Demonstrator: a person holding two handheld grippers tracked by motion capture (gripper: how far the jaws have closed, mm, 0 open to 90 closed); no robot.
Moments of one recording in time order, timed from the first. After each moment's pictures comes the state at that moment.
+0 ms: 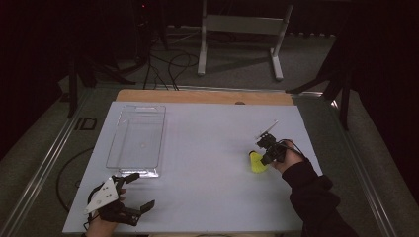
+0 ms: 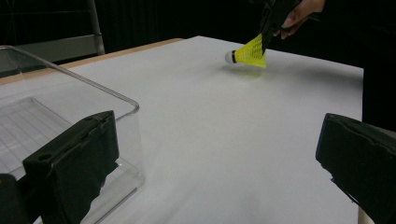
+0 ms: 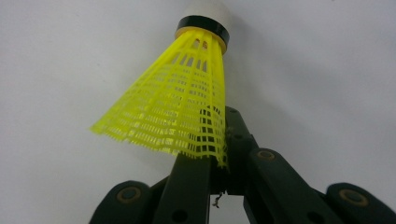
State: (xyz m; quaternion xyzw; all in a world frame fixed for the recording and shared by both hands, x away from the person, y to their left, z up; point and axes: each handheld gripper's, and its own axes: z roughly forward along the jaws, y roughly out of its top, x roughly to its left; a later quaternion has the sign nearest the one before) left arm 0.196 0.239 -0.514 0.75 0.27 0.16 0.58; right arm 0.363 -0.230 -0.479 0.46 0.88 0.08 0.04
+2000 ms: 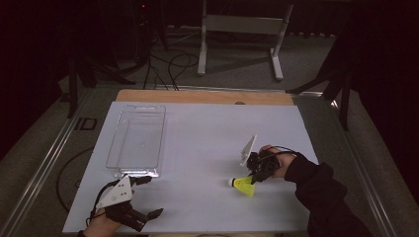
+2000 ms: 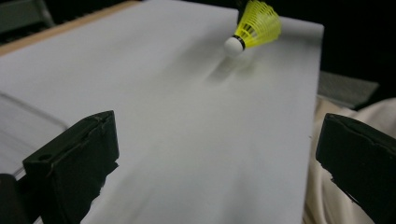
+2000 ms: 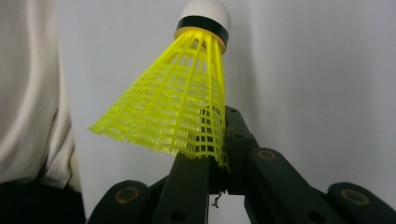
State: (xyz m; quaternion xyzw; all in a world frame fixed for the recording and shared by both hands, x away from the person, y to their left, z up) left arm 0.201 0.208 -0.479 0.83 0.20 0.09 0.51; right arm 0.327 -0.190 -0.466 0.06 0.99 0.13 -0.09
